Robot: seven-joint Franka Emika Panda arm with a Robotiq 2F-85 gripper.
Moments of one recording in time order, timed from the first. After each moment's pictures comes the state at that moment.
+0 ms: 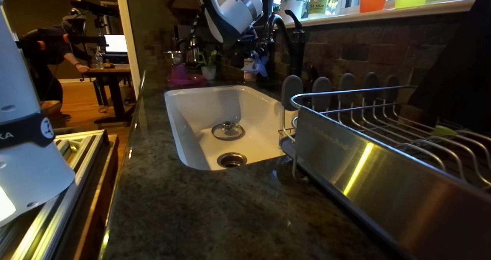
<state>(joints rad) 0.29 0.49 0.11 -1.86 -1.37 3.16 0.97</state>
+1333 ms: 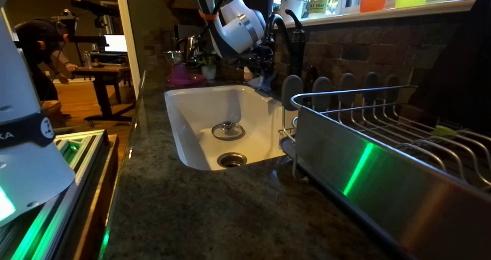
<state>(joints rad) 0.24 0.67 0.19 -1.75 -1.17 3.05 0.94</state>
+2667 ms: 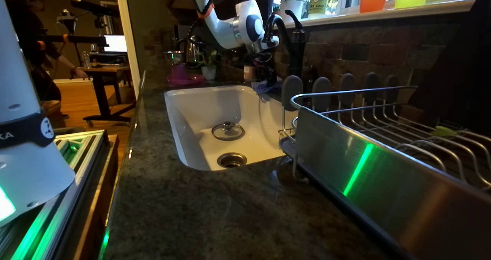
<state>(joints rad) 0.42 0.72 0.06 -1.65 -0.41 2.74 0.59</state>
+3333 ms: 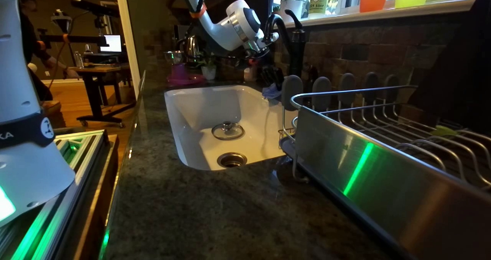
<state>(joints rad) 0.70 0.63 -0.33 -1.81 -0.62 2.75 0.96</state>
